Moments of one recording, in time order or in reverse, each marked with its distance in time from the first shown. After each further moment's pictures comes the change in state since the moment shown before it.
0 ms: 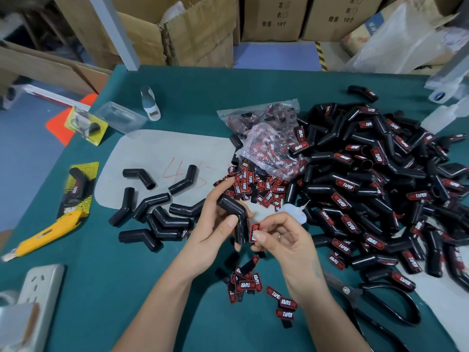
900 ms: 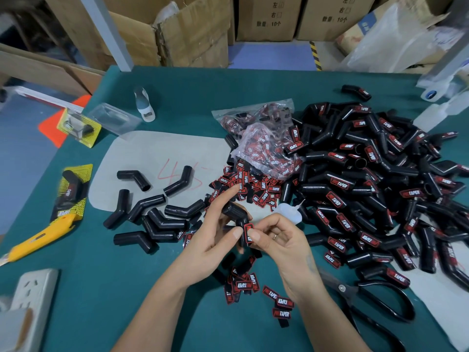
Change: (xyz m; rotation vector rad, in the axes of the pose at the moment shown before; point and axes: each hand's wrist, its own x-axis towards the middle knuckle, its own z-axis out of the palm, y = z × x) left_hand -0.009 0.009 0.004 0.208 -0.095 -0.021; right_hand 0.003 0.004 -0.002 -0.061 0.028 0.048
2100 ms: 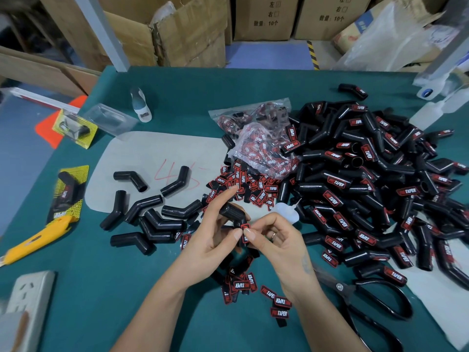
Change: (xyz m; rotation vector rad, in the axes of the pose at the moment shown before) left_hand 0.001 -0.007 0.004 -0.068 0.006 0.003; right_hand -0.001 0.002 -0.001 -0.080 0.003 -0.045
